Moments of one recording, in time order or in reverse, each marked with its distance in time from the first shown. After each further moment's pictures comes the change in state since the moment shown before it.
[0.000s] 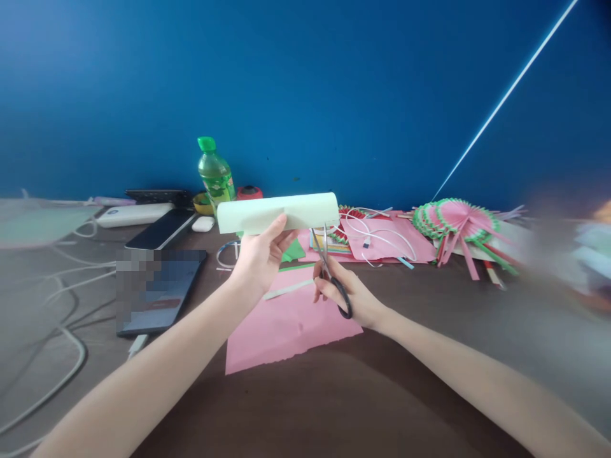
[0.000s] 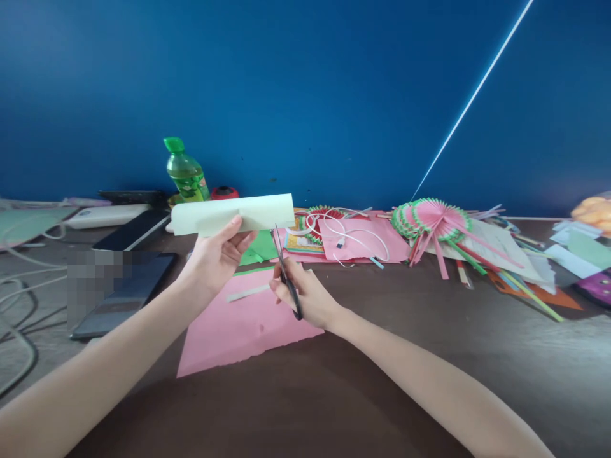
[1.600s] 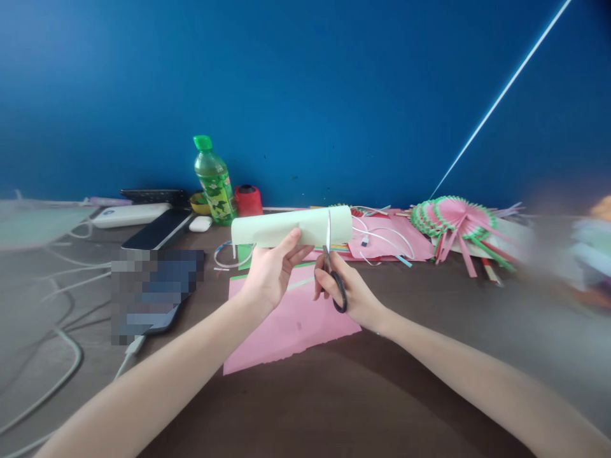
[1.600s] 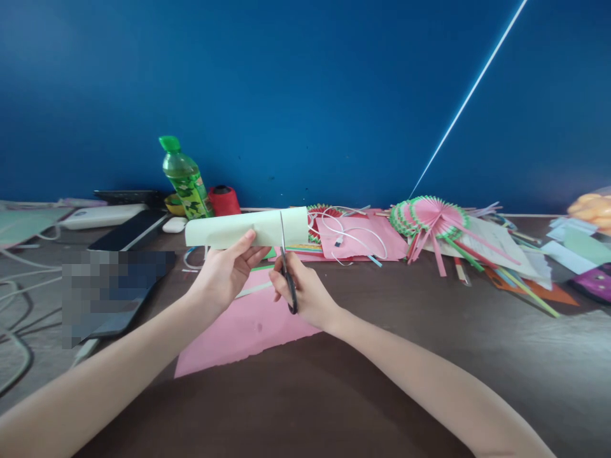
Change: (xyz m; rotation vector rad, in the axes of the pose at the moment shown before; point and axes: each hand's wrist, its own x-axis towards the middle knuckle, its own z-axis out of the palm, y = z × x) left_hand -0.018 -0.022 -0.002 -0.018 -0.114 -0.054; right_hand 0.001 -0.003 0.005 -0.053 0.136 -0.007
